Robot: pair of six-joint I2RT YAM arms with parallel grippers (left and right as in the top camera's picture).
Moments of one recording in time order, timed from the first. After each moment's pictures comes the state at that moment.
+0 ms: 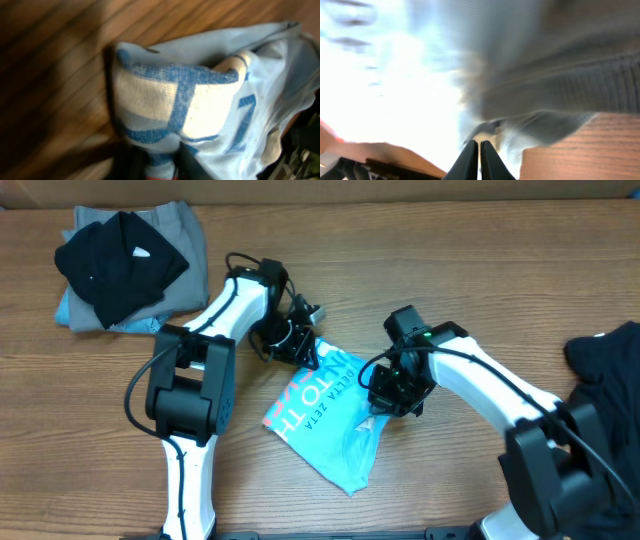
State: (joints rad) left arm -0.28 2.28 1.66 -1.07 0.60 0.24; right arm 0.41 1.75 1.11 -0.92 -0.45 0.68
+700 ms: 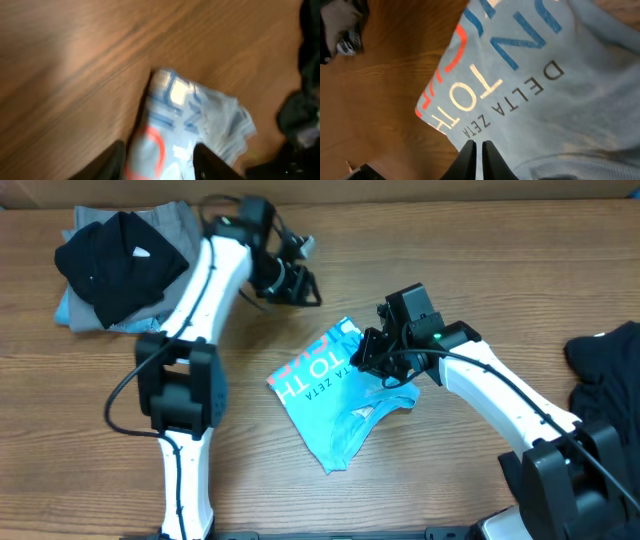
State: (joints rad) left arm -0.21 2.31 2.14 -1.25 0.61 0.10; right arm 0.41 1.68 1.12 -0.55 -0.45 0.74
